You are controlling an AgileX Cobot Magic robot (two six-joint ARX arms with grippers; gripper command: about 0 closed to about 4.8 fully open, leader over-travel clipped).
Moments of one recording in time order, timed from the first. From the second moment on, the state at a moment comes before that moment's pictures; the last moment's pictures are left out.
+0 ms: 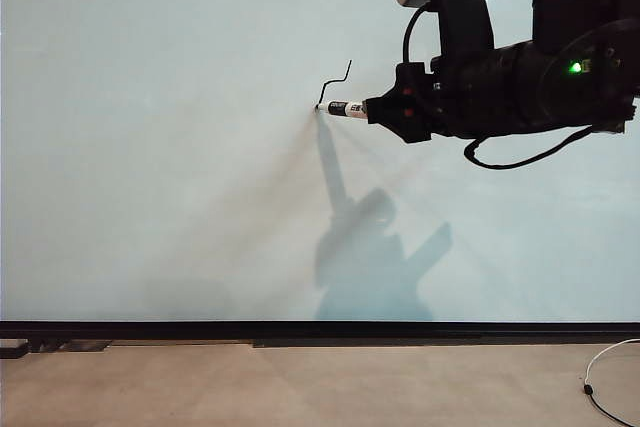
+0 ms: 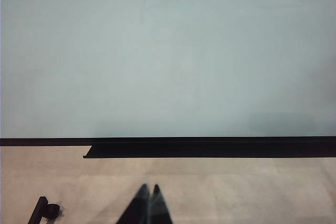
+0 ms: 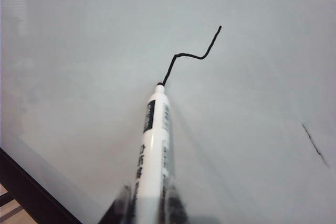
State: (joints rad) left arm 0.04 0.00 0.00 -0.13 0.00 0.05; right arm 0.53 1.69 0.56 1.21 -0.11 -0.15
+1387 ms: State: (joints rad) left arm 0.04 0.00 0.00 -0.13 0.00 0.05; right arm 0.56 1.91 0.68 1.21 -0.19 -0.06
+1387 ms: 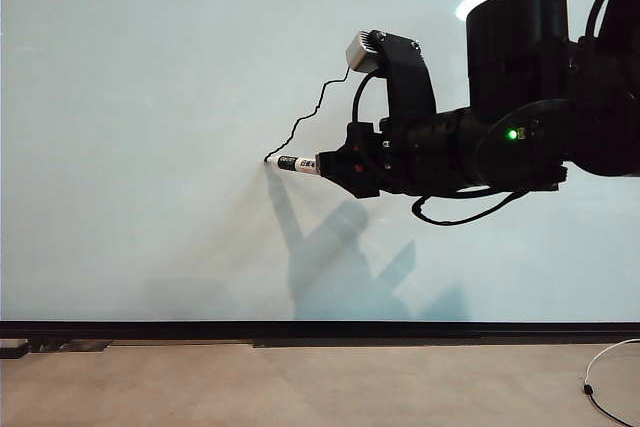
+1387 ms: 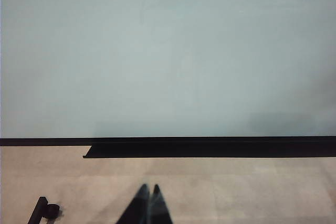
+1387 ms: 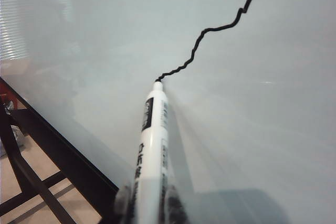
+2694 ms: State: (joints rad) left arm 0.04 0.00 0.00 -0.13 0.00 0.05; right arm 0.58 1.92 0.69 1.19 -0.16 -0.08
